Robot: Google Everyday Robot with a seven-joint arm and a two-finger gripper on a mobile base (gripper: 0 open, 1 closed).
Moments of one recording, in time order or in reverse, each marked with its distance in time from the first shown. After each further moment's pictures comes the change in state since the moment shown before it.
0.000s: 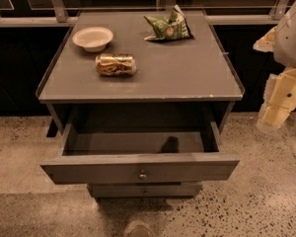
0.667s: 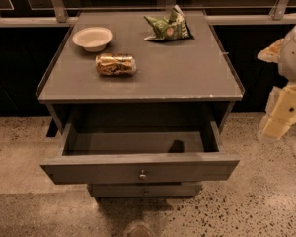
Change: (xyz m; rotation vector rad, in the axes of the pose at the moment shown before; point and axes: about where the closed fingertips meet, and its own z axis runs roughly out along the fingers) arm 0.009 0.010 0.012 0.009 -0.040 0.035
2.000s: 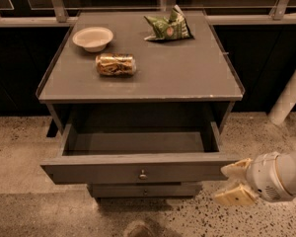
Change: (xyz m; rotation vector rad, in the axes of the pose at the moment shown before) arm 0.059 0.118 0.207 -0.188 -0.350 0.405
